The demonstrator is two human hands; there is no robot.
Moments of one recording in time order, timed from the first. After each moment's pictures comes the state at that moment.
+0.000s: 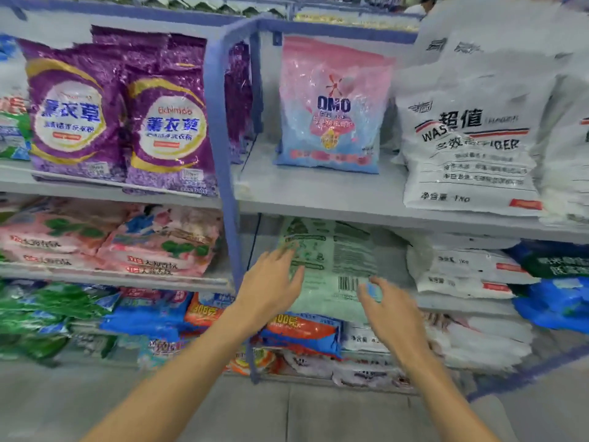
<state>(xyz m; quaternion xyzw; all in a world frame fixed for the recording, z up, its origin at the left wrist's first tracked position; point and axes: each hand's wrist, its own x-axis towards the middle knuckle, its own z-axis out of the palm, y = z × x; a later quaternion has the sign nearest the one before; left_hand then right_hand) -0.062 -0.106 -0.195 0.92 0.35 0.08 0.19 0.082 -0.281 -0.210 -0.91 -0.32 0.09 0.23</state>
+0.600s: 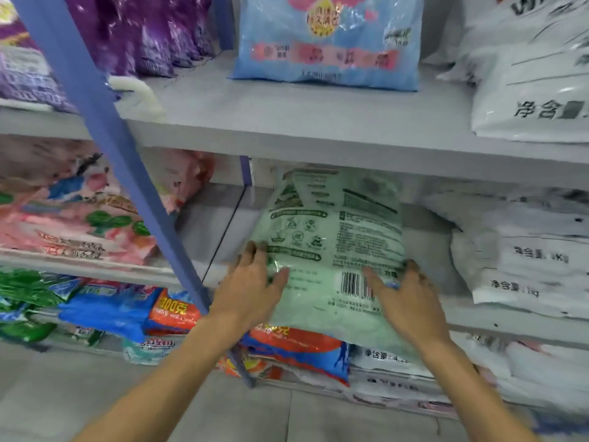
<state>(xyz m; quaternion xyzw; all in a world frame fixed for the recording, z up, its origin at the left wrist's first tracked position) 0.013 -0.059 -0.350 0.86 0.45 0.06 0.25 0.207 -0.220 -0.347 -0.90 -0.27 0.20 0.27</state>
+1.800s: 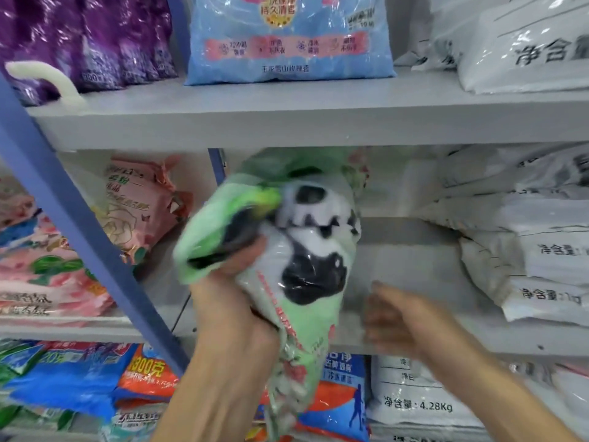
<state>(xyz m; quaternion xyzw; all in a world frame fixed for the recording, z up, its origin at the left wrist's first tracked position) 0.063 -0.104 -0.292 0.25 0.27 0.52 0.77 0.212 -0.213 -0.360 -0.69 -0.19 0.45 0.54</state>
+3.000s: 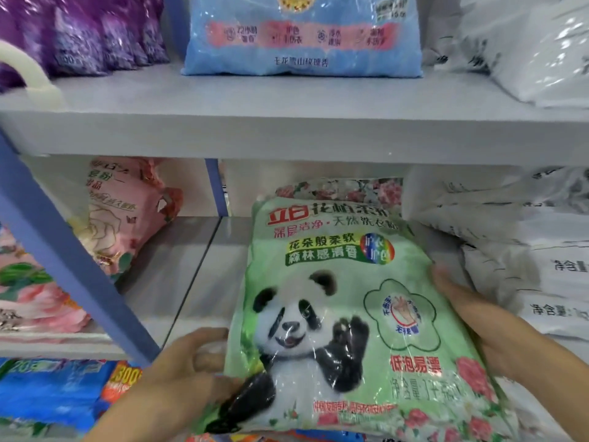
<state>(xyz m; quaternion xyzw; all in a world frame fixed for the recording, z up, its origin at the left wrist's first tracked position) -0.028 -0.045 -0.344 0.62 0.50 0.03 0.61 0.282 -0.215 -0.360 -0.72 -0.08 0.42 0.55</state>
